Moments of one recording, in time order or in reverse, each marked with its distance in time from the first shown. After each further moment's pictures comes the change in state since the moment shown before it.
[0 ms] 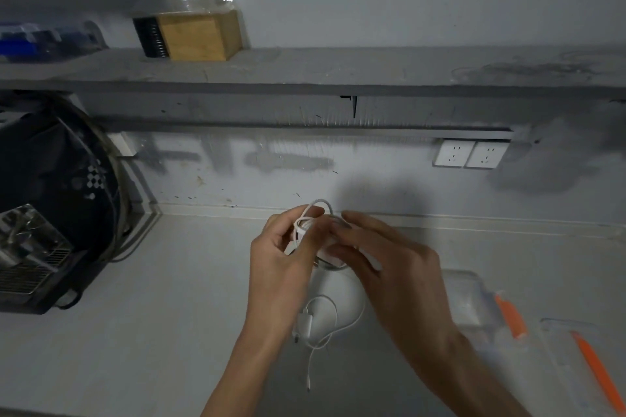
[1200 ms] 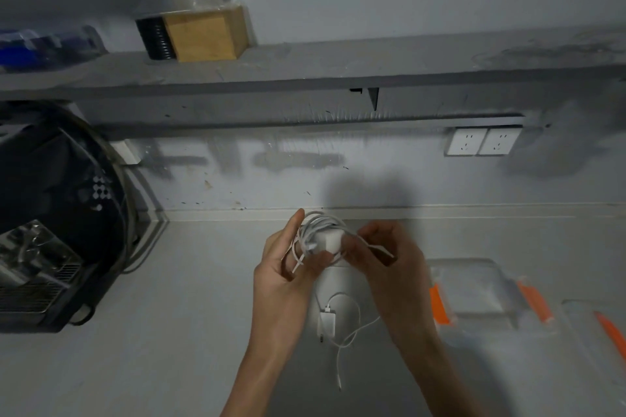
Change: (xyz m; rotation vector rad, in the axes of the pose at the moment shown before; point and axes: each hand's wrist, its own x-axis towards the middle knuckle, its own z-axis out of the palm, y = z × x) left_hand 0.009 -0.032 -0.057 -0.006 -0.077 -0.031; right_hand -0.003 -0.011 0.075 0.683 0.184 0.660
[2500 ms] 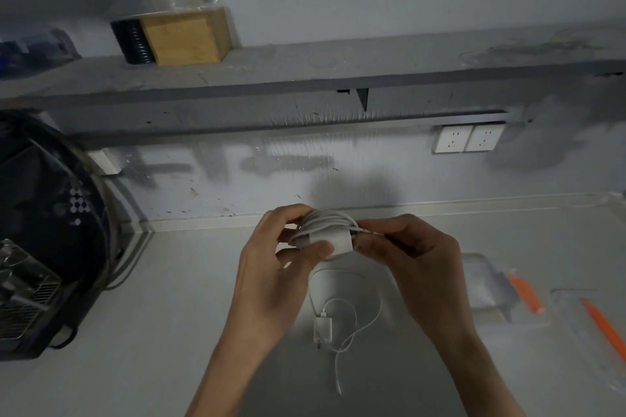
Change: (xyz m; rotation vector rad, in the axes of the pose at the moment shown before) left_hand 0.021 0.037 -0.009 0.317 -0.128 0.175; right_hand 0.004 -0.031 -0.017 0.120 -0.081 -0.076
